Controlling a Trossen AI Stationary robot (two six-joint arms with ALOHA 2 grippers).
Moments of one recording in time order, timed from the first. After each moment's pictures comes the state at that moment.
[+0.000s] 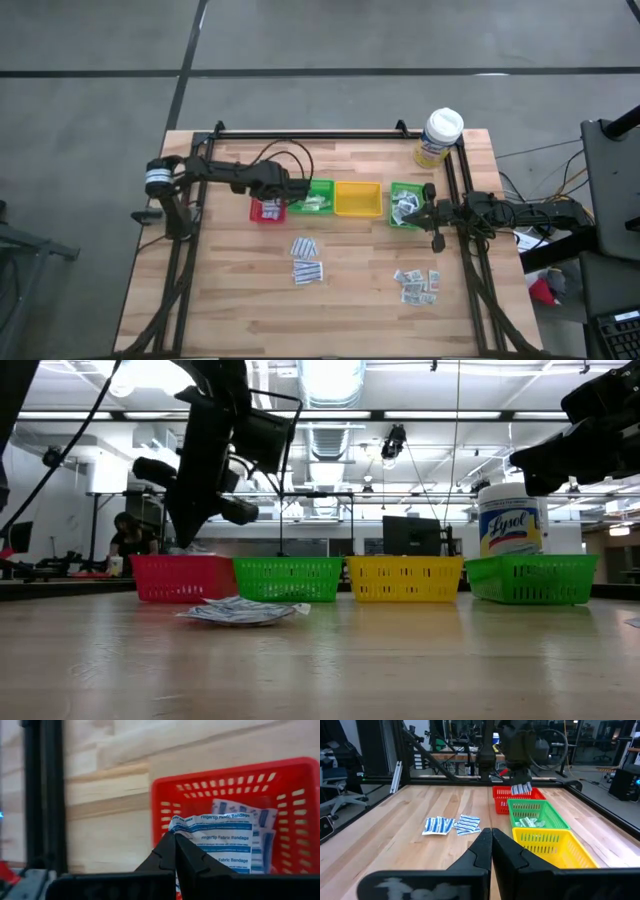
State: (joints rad) left arm 0.18 1.74 1.25 -1.27 -0.48 -1.30; right arm 0.02 0.09 0.01 0.01 -0.02 0.02
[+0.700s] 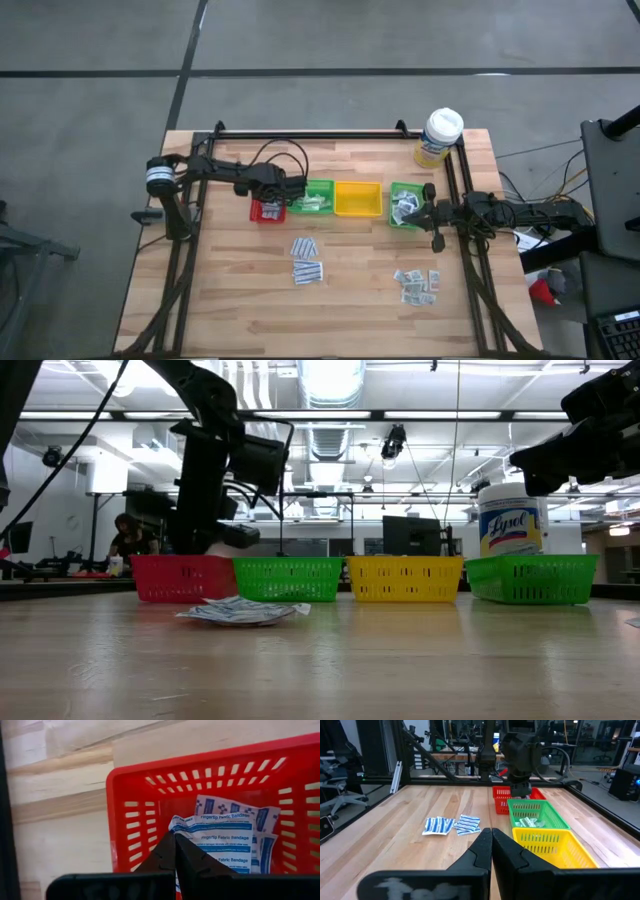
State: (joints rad) left arm 0.23 1.75 1.11 -1.01 -0.39 -1.21; right arm 0.02 0.09 0.01 0.01 -0.02 0.02
